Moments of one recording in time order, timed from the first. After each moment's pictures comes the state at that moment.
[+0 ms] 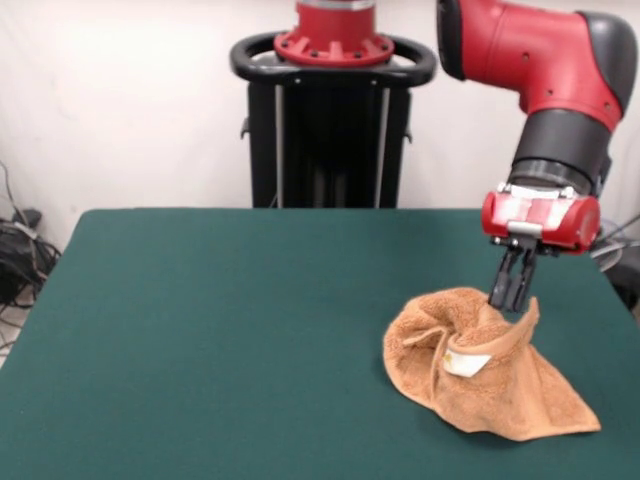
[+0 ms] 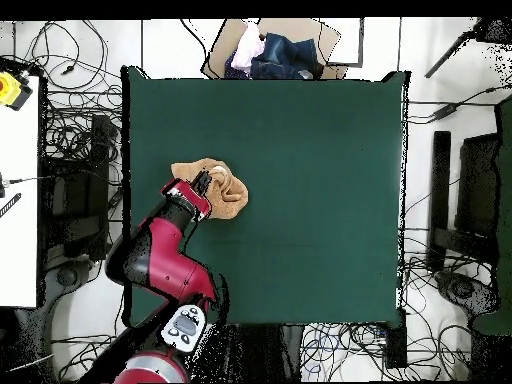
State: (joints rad) arm 0.35 -0.50 -0.17 1.98 0.73 -0.67 2.18
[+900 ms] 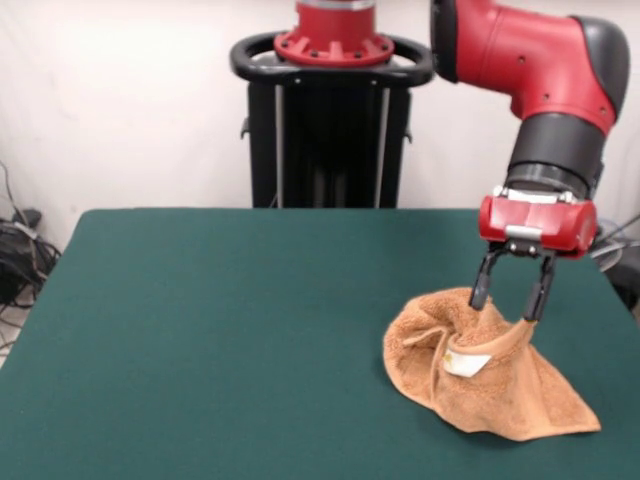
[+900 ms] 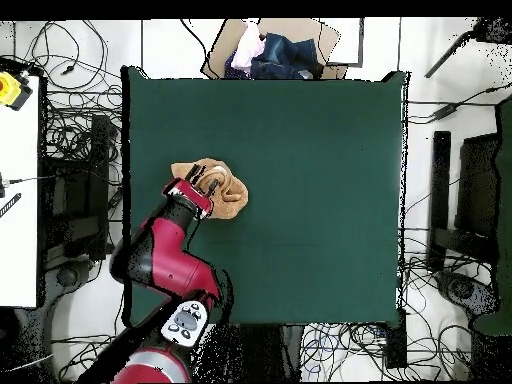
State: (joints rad) arm 0.34 -0.47 -0.20 1.95 0.65 -0.67 2.18
